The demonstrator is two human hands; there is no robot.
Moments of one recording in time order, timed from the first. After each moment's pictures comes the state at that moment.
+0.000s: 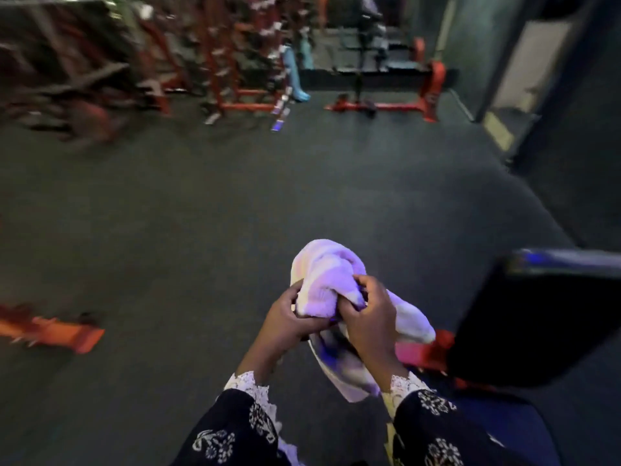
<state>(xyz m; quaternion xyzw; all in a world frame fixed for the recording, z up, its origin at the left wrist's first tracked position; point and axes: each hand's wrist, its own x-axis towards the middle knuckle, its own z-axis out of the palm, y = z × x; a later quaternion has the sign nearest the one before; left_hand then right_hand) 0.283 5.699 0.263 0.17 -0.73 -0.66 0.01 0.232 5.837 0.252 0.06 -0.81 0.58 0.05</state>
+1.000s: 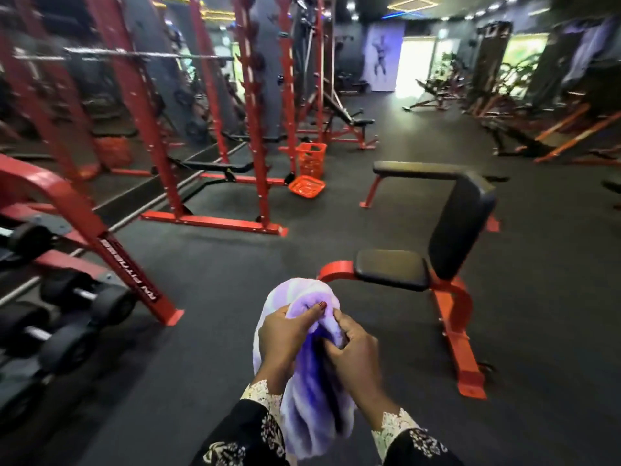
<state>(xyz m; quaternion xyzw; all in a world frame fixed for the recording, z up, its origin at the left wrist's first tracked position) 0.950 5.173 0.276 0.68 -0.27 -0.34 0.59 0.827 5.153 0.267 0.71 -0.44 0.39 -0.40</state>
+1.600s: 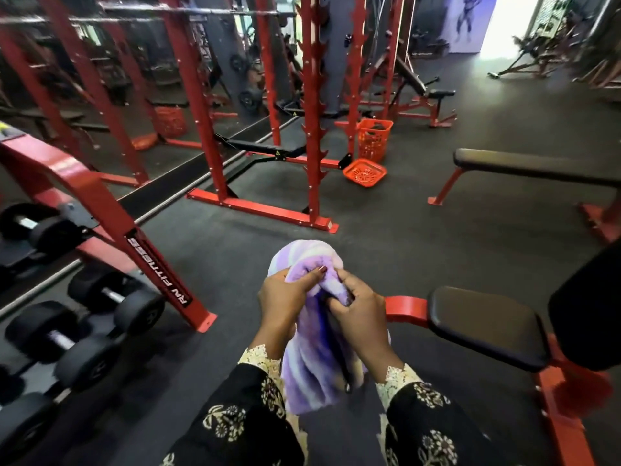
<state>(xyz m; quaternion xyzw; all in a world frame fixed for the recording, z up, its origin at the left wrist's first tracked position) 1.221 4.892 0.277 0.73 -0.19 -0.26 0.61 1.097 4.843 0.273 0.74 -0.37 0.37 -0.43</state>
